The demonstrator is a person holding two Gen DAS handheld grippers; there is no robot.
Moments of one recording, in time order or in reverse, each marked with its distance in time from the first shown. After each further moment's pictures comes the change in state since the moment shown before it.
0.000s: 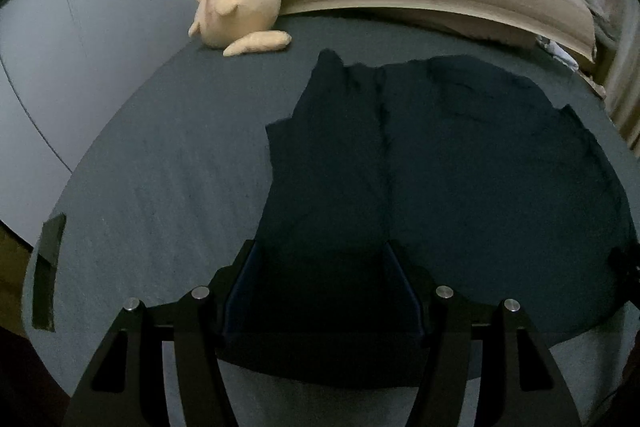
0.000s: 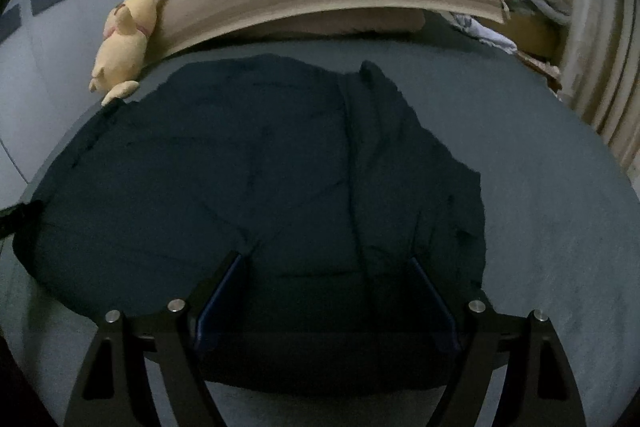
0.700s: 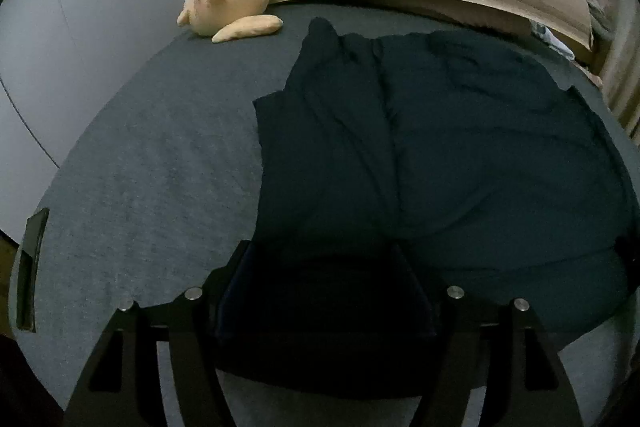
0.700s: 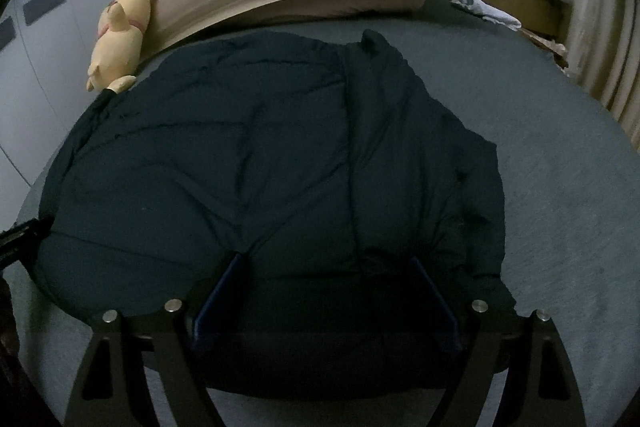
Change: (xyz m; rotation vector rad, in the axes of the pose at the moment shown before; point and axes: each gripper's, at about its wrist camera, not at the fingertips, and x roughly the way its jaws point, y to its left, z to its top) left arm 0.031 0.003 -0.013 0.035 0.009 -0.016; right arm 0.017 -0.004 -0.009 0.043 0.040 0.039
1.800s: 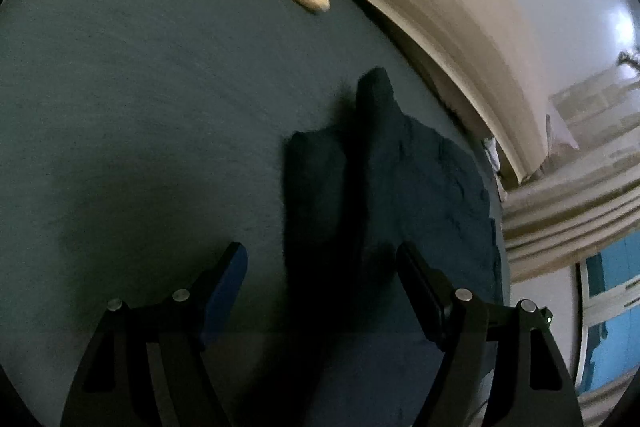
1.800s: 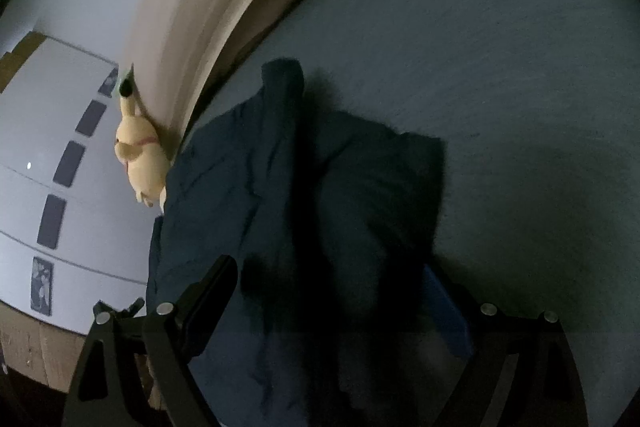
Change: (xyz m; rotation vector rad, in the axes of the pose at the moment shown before) left arm 0.059 0.114 0.053 -0.476 0.150 -0.569; right arm 0.049 -0.144 0.044 0.493 0.158 0.478
